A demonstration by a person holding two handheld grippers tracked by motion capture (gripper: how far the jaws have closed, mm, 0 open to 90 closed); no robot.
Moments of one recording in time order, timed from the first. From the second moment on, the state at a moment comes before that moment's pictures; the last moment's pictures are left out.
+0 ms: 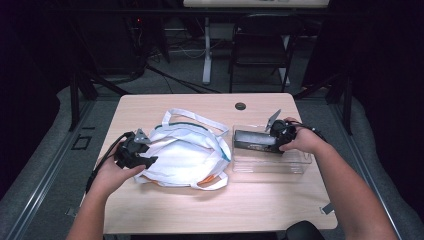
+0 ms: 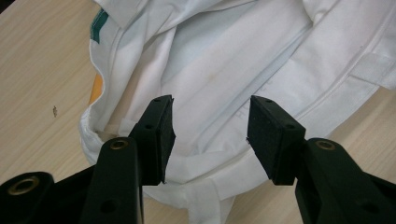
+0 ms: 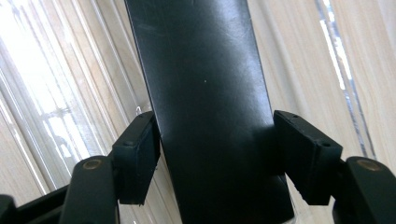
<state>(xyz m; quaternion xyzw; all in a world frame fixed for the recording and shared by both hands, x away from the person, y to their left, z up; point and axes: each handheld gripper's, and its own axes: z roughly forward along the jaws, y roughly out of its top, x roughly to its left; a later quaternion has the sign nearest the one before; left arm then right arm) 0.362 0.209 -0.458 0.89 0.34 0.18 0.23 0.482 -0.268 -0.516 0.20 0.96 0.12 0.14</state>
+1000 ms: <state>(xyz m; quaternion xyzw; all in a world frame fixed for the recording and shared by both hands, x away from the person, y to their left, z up) 0.376 0.191 -0.453 0.90 0.31 0.17 0.25 0.453 -0.288 -0.486 0.33 0.91 0.17 0.16</state>
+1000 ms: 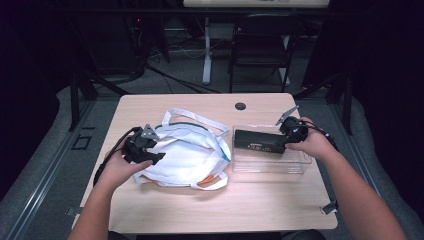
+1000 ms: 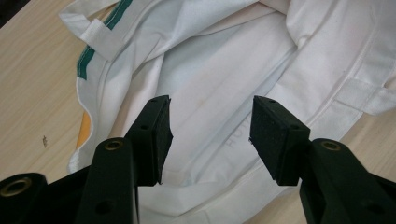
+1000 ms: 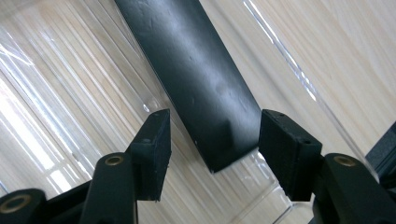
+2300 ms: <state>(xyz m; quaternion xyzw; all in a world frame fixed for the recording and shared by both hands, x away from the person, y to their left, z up) 0.375 0.190 -0.459 0.90 0.31 0.17 0.24 0.454 -0.307 -0.516 0.41 0.89 0.15 0.13</state>
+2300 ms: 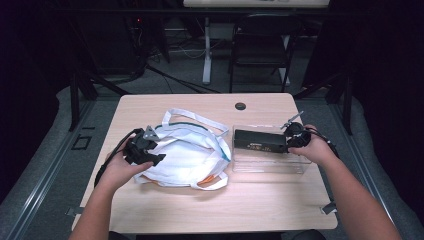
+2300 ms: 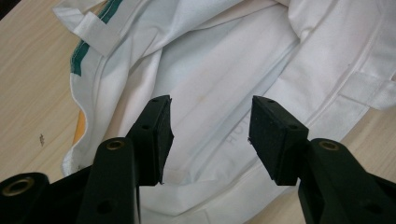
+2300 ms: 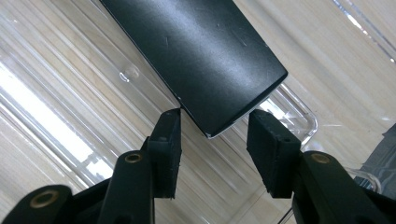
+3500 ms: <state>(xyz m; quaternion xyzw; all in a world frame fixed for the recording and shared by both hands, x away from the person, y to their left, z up) 0.371 0.196 -0.462 0.90 0.33 0.17 0.23 0.469 -0.305 -0.512 0.40 0.89 0.15 0.16</state>
